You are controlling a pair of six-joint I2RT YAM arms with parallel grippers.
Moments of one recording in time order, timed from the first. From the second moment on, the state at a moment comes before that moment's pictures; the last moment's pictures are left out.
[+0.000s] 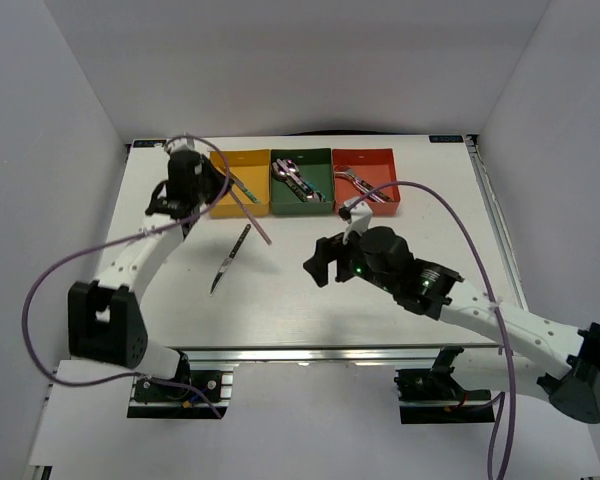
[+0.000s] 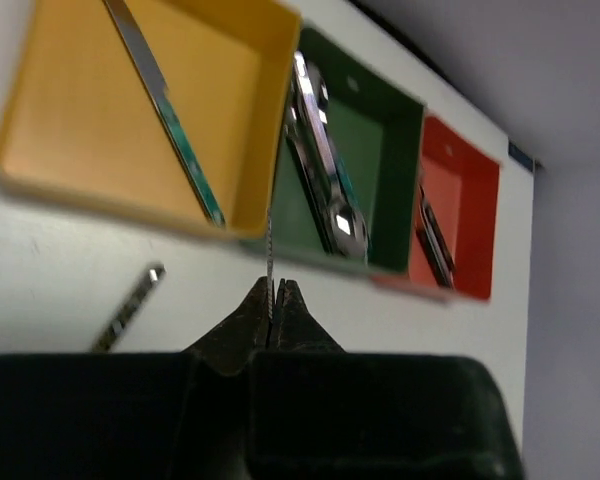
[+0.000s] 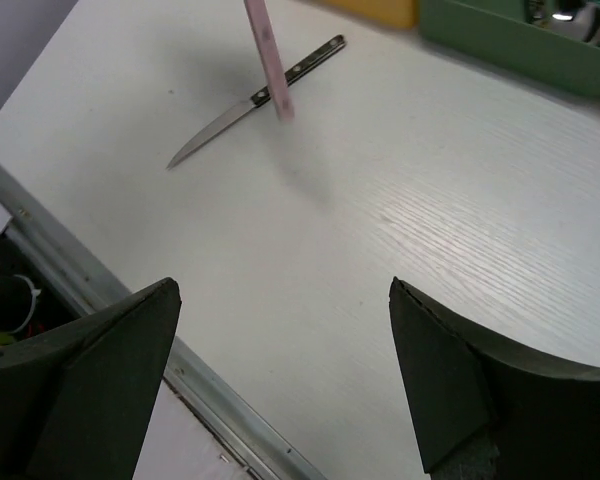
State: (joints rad) left arm -0.23 1.40 1.06 -0.12 0.01 -0.74; right arm 1.00 1.07 0.87 -0.20 0.13 0.38
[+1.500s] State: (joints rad) left arm -0.23 1.61 1.38 -0.45 0.01 -0.29; right arm 0.98 1.09 0.79 -0.29 0.25 0.35
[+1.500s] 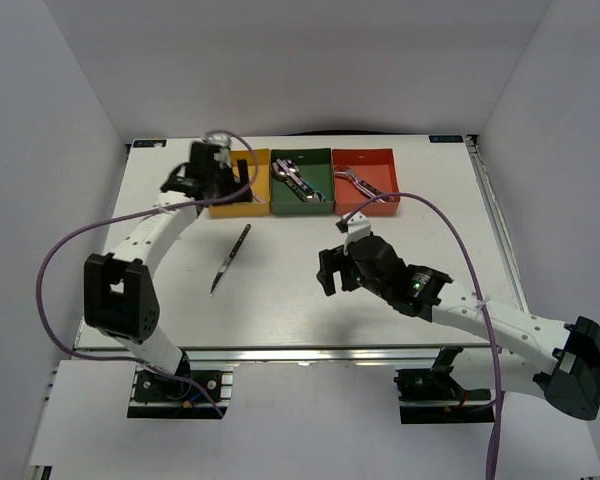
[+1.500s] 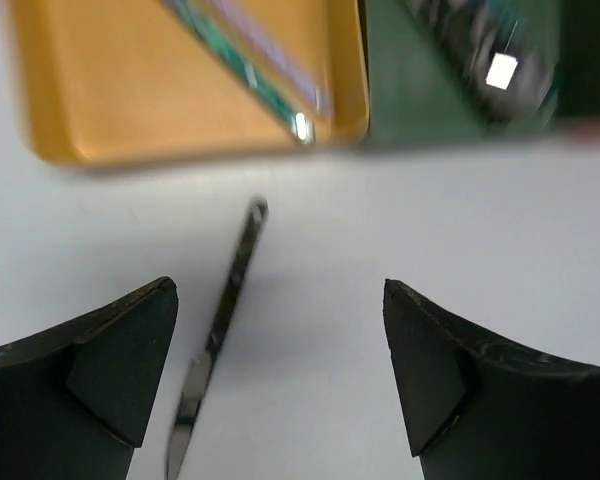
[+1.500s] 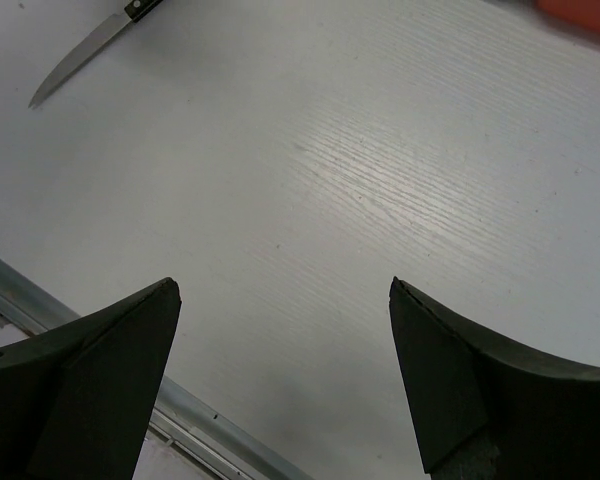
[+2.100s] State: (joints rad) left arm -0.32 1.89 1.25 -0.54 -0.01 -0.19; right arm 0.98 0.85 0.64 -0.29 0.17 0.35
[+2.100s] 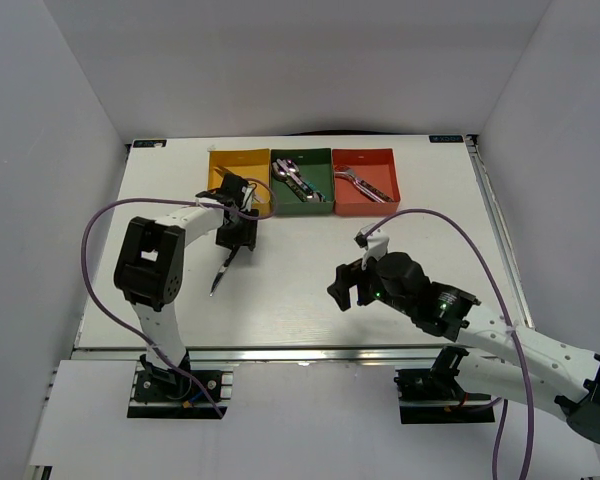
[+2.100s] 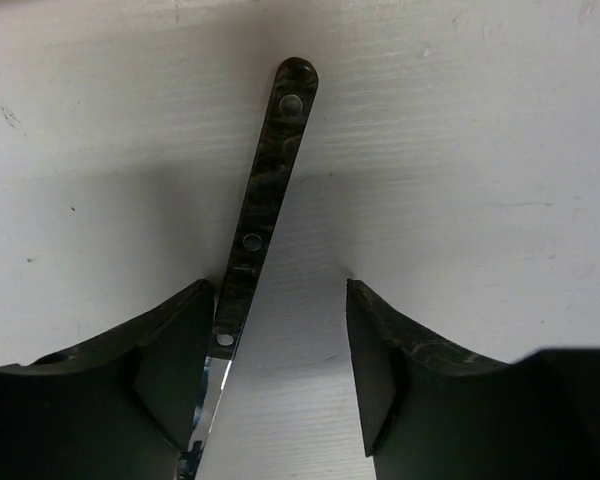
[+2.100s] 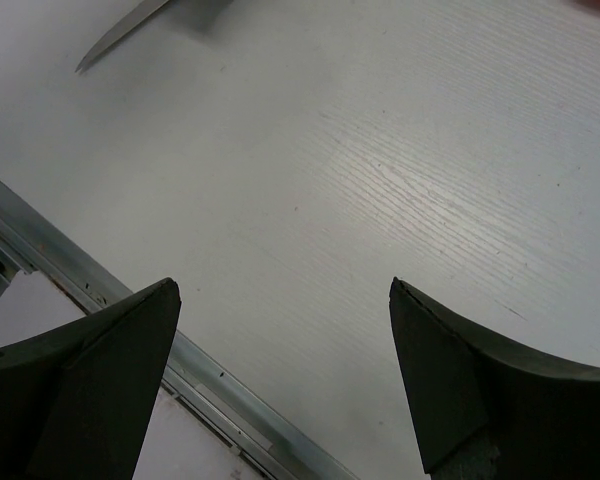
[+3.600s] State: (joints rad) left arm -0.38 1.53 1.28 -0.11 -0.15 -0.72; right arm 0.91 0.49 0.42 -0.13 0.52 0.89
